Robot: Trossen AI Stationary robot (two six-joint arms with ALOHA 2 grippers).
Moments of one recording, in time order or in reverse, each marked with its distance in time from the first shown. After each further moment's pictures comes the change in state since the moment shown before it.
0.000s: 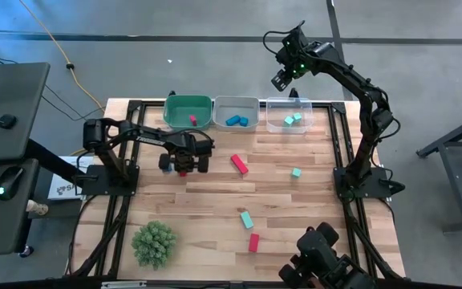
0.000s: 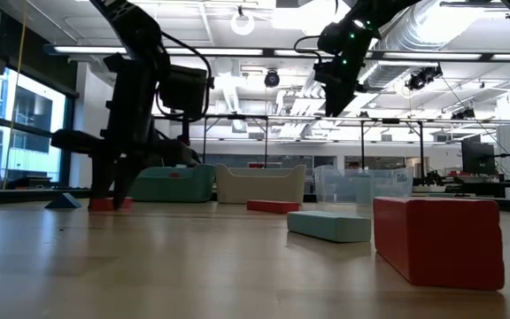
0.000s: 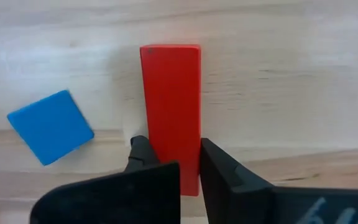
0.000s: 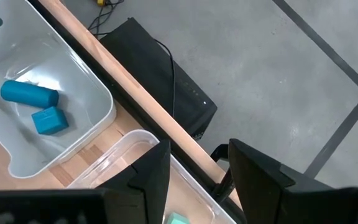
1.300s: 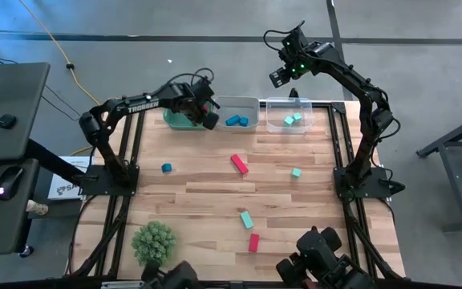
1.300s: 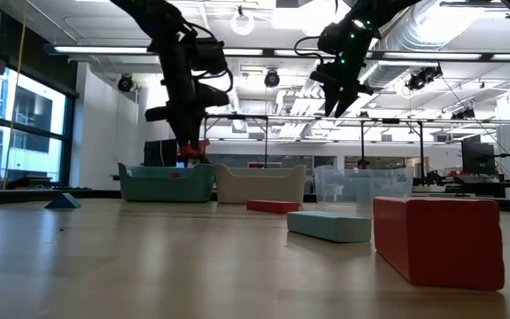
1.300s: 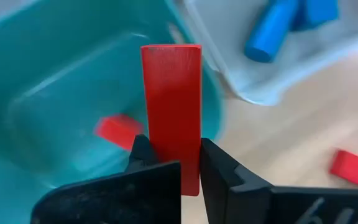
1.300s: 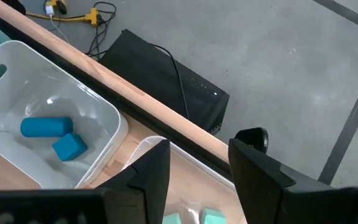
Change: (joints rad) left arm 0.392 -0.003 0.423 -0.011 -0.113 0.870; right arm 0.000 0.000 0.000 -0.011 0.001 0.257
